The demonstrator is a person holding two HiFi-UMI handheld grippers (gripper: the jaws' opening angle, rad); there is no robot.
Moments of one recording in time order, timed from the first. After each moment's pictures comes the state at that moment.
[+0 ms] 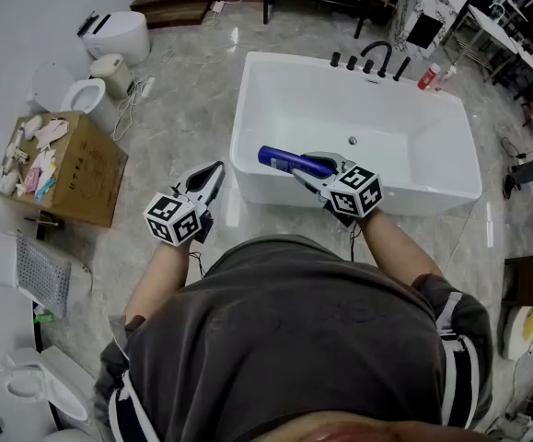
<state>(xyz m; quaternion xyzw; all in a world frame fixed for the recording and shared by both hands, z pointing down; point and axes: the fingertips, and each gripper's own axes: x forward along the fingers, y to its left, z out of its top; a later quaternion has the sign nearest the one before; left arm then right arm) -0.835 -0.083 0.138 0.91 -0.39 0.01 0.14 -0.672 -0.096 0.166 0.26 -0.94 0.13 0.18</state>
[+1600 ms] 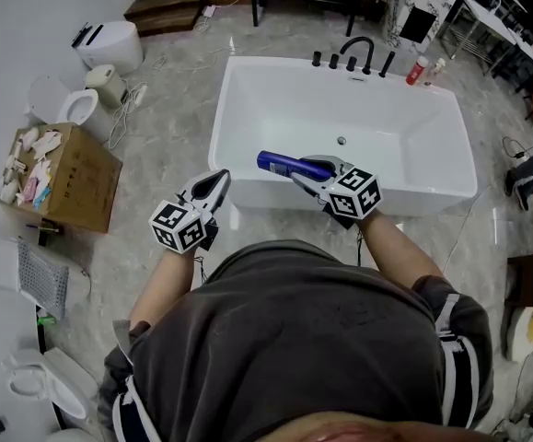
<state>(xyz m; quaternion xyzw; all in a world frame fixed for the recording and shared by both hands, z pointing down) -0.708 -0.085 0.139 0.92 -0.37 0.02 0.14 -0.560 -0.103 0.171 0.26 -0.94 0.14 0.17</state>
